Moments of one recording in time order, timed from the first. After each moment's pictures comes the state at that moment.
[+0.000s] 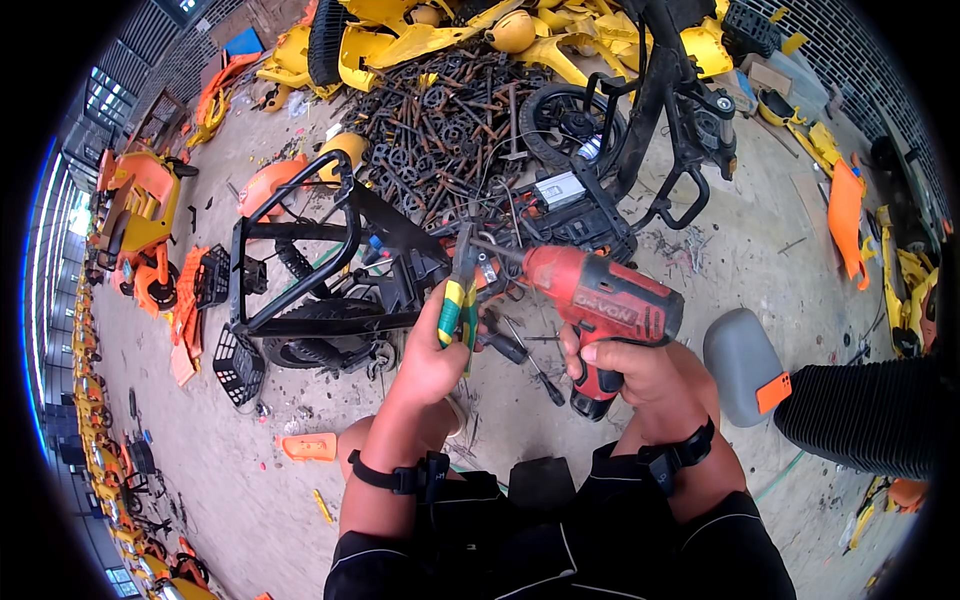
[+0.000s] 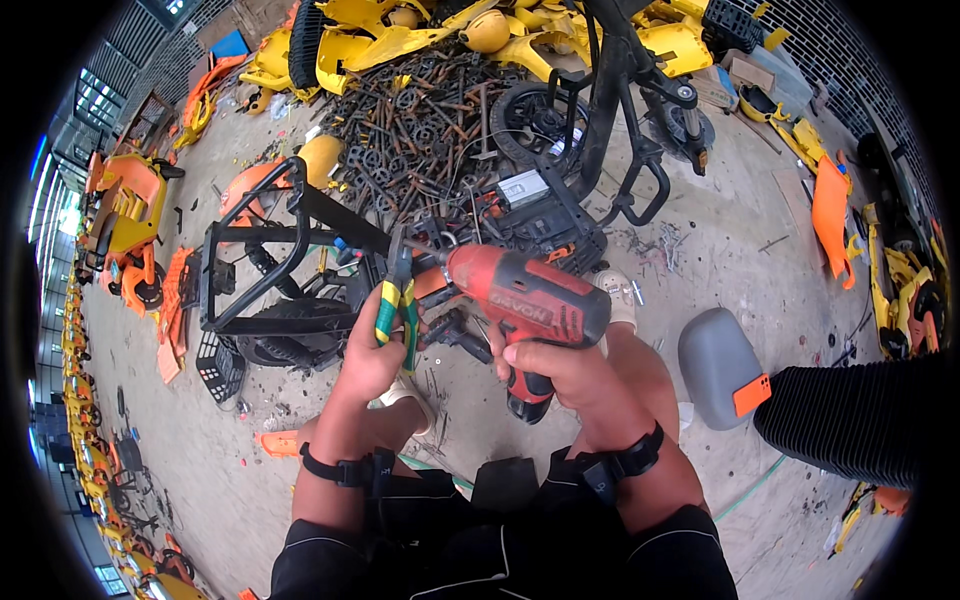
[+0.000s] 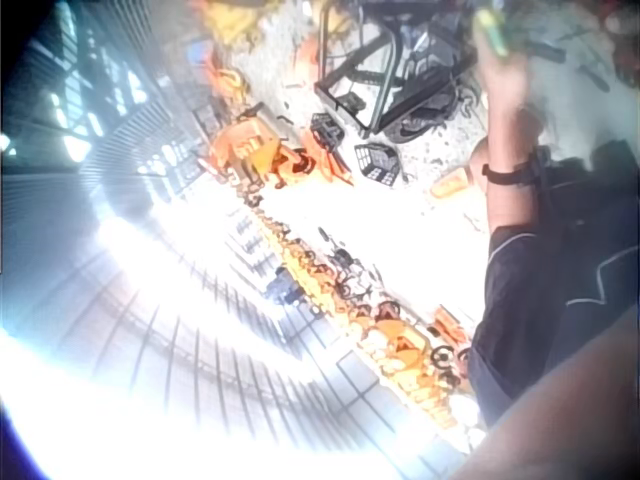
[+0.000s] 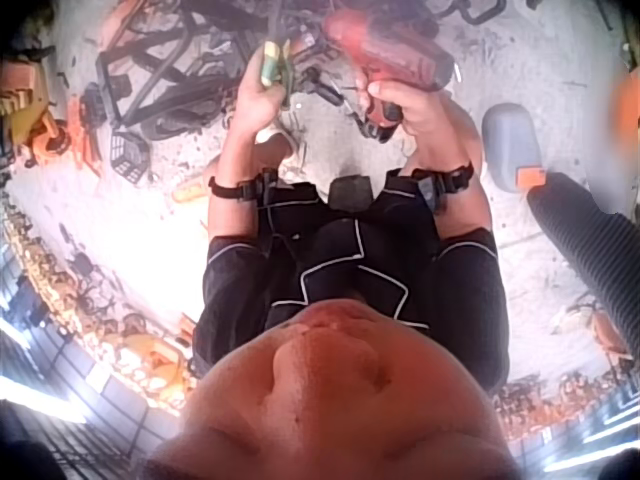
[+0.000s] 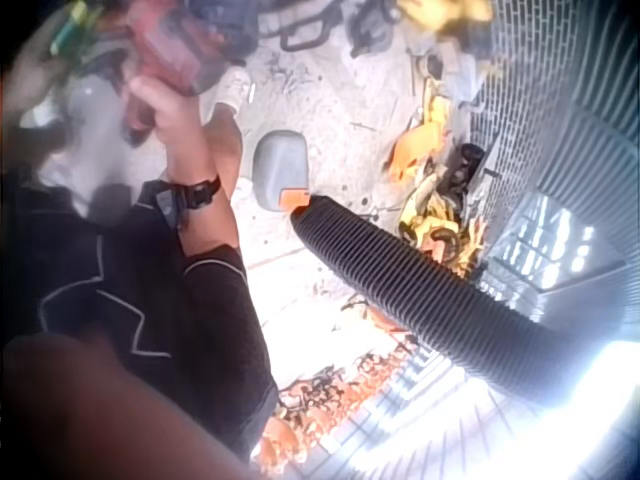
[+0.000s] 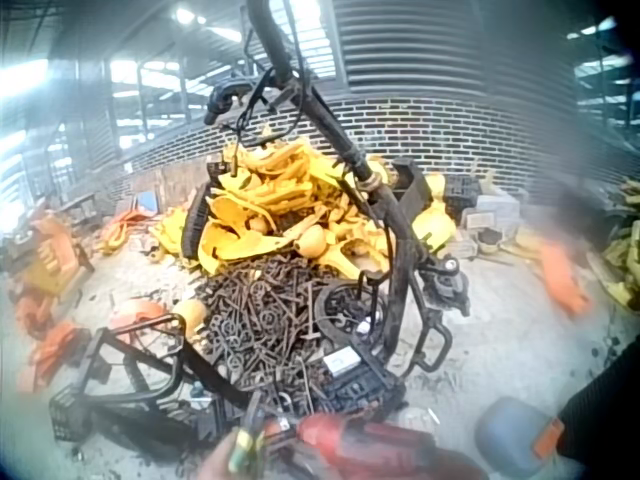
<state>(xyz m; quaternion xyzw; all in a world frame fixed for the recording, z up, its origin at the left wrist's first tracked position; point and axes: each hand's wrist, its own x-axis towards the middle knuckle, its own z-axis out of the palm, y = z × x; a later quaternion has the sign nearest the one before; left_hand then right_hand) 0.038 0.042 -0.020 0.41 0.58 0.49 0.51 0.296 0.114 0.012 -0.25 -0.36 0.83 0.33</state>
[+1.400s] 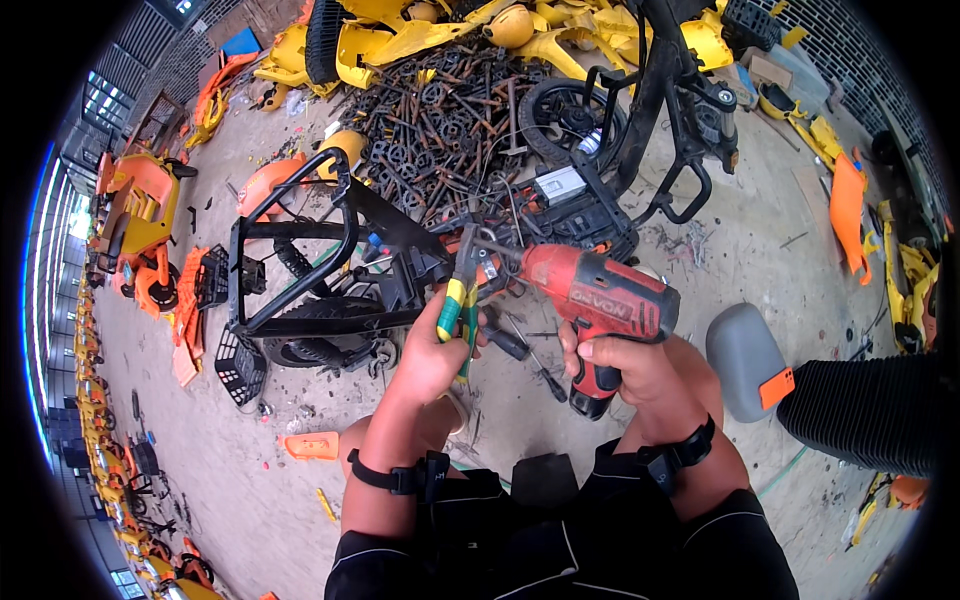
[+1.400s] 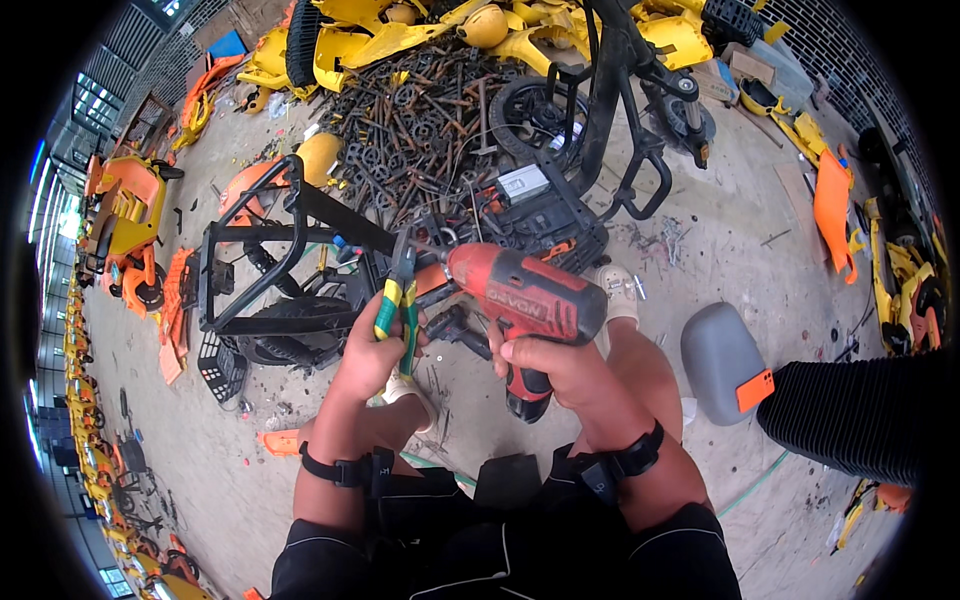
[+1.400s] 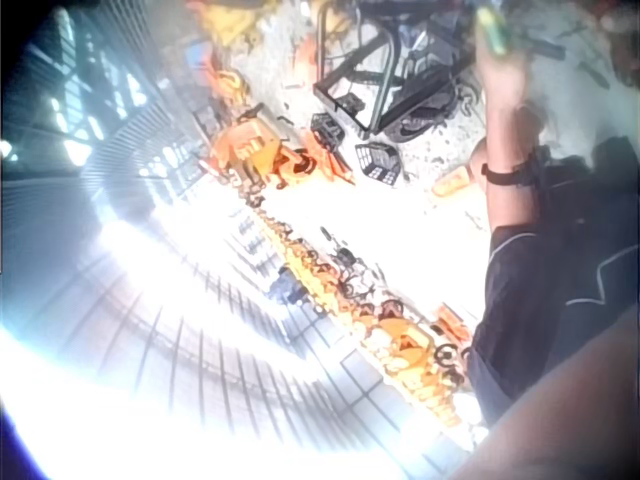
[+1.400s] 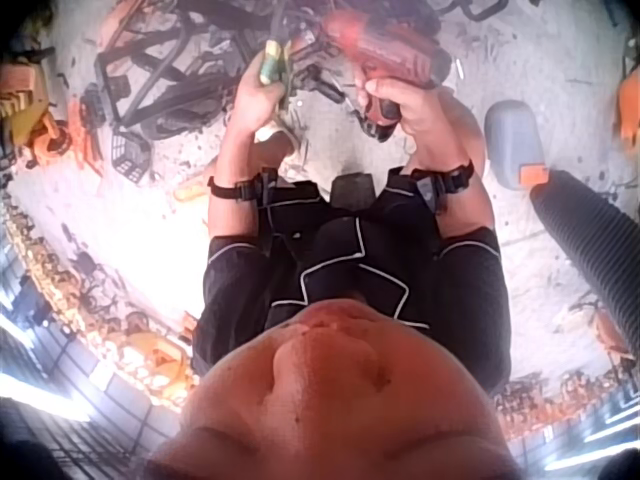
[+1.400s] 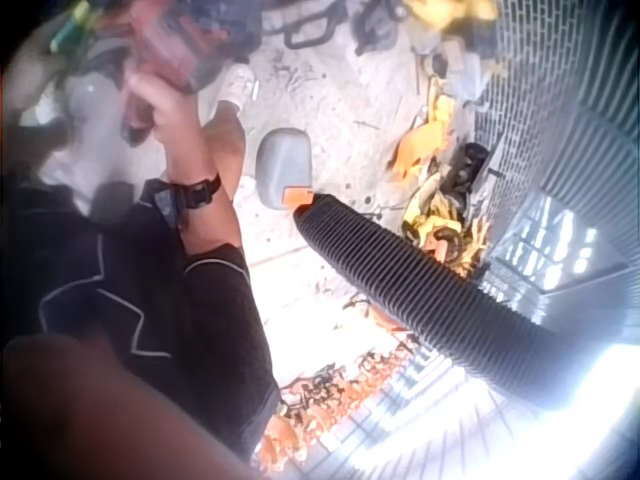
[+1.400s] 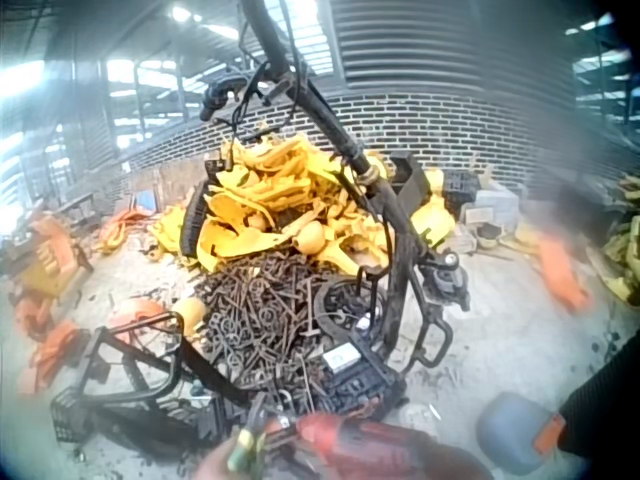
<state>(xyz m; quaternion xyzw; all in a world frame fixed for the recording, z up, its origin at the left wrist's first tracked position) 0.036 0.044 -0.011 0.36 0.61 0.45 0.55 0.294 0.112 0.007 -0.26 -0.36 0.83 0.34</state>
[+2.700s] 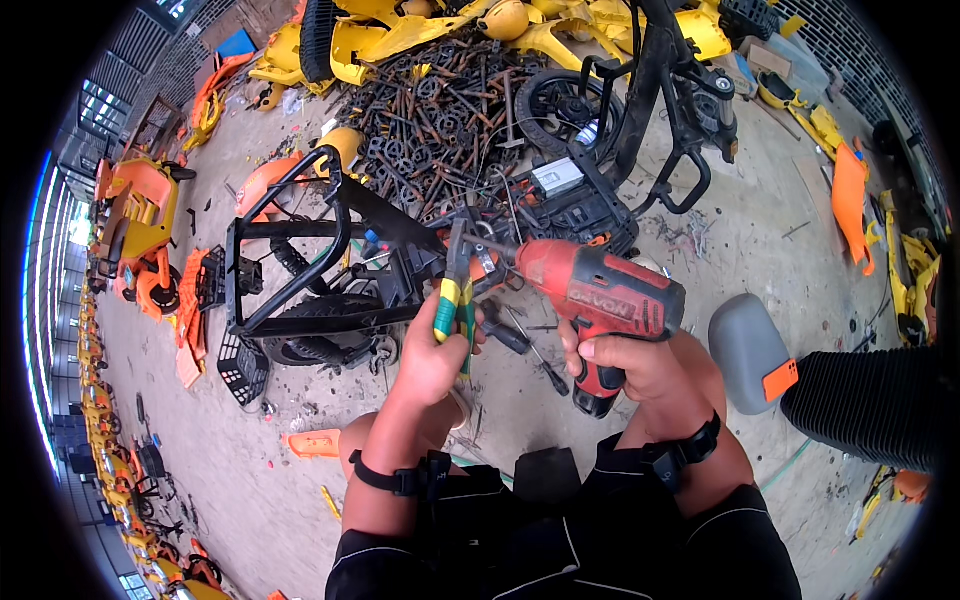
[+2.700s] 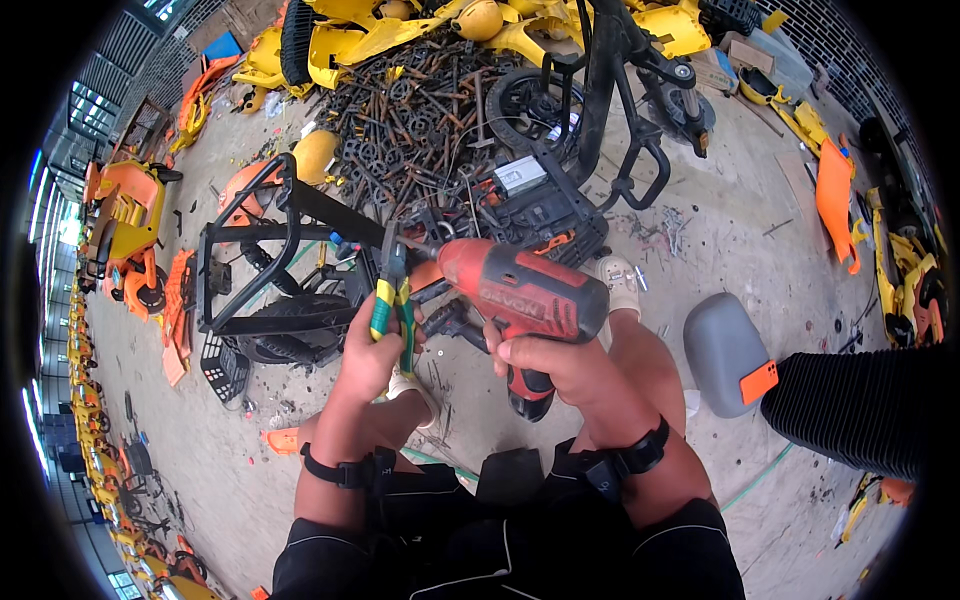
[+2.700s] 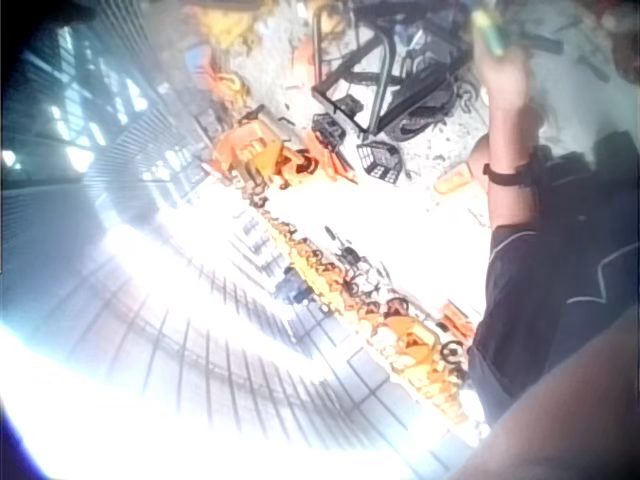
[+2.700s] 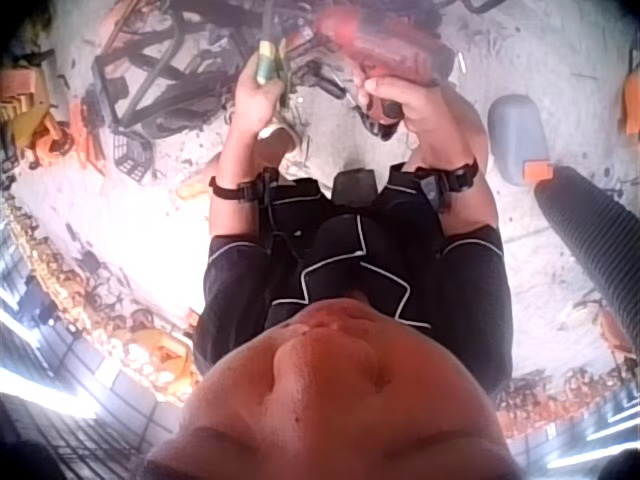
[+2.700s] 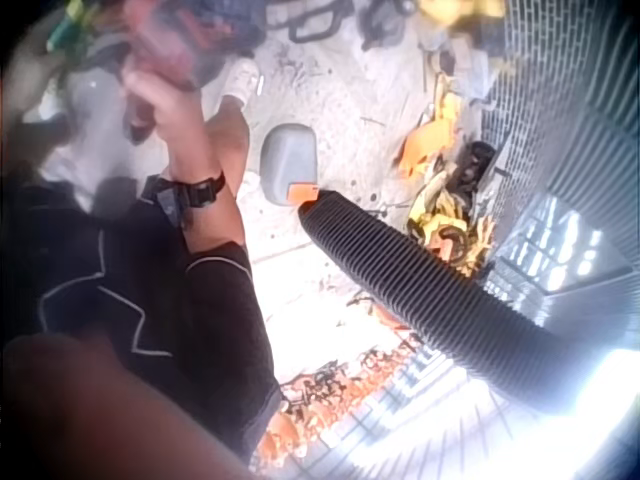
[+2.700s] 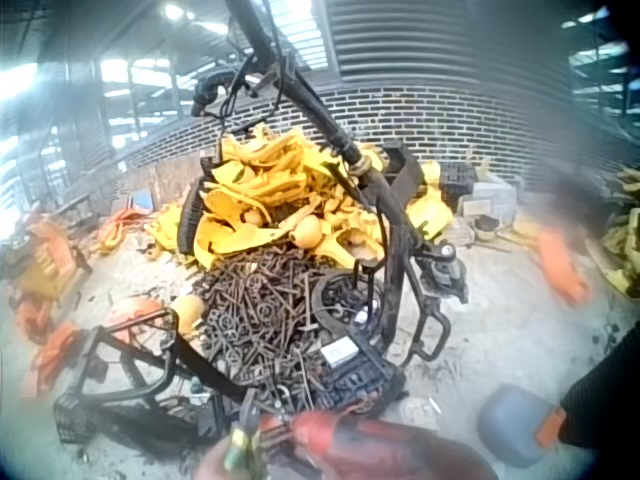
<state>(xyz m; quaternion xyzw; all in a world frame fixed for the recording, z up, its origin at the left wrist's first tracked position) 0.046 0.040 -0.015 0.35 0.60 0.49 0.53 0.299 0.112 0.015 -0.27 -0.38 0.82 0.32</state>
